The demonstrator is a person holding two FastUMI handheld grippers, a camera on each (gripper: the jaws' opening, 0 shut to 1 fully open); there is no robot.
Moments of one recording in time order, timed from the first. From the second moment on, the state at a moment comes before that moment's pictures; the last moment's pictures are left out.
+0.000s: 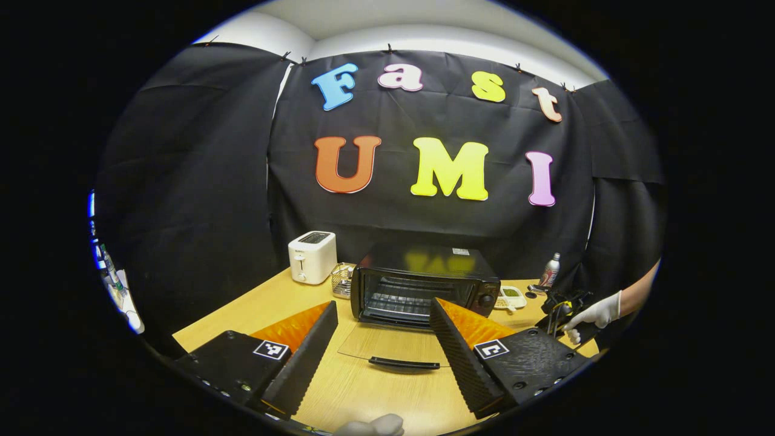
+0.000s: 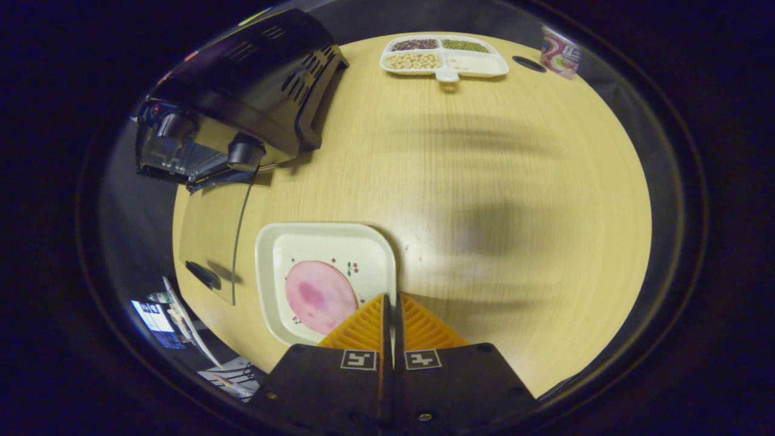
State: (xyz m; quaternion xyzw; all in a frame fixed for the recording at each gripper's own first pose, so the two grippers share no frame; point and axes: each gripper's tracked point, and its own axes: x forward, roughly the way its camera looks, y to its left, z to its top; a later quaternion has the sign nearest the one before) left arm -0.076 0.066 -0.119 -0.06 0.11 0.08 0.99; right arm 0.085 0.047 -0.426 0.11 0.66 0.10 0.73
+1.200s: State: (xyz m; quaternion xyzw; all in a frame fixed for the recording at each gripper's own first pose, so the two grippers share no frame) left arm -0.058 0.057 -0.106 -0.04 0.11 0.00 0.99; right arm 0.046 0.046 -0.343 0.41 0.46 0.10 0.78
